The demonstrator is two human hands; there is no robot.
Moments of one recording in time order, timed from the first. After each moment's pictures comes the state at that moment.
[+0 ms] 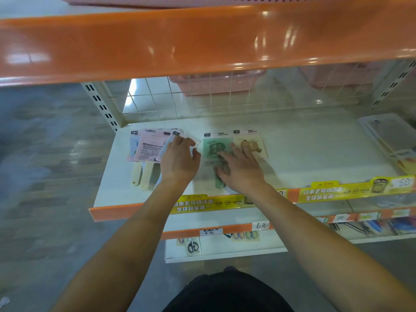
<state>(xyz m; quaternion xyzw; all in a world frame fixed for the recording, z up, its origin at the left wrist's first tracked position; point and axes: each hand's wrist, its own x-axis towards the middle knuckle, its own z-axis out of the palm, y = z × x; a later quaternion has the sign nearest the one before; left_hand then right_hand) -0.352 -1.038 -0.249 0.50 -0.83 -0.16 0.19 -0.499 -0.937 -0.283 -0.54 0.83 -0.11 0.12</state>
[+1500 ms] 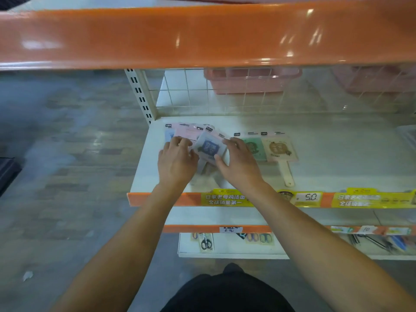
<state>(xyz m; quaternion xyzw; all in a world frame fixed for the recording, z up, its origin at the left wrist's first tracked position) -0.265 -1.063 -0.258 0.52 -0.82 -0.08 0.22 -0.416 -0.980 -0.265 -0.55 0.78 -0.27 0.09</state>
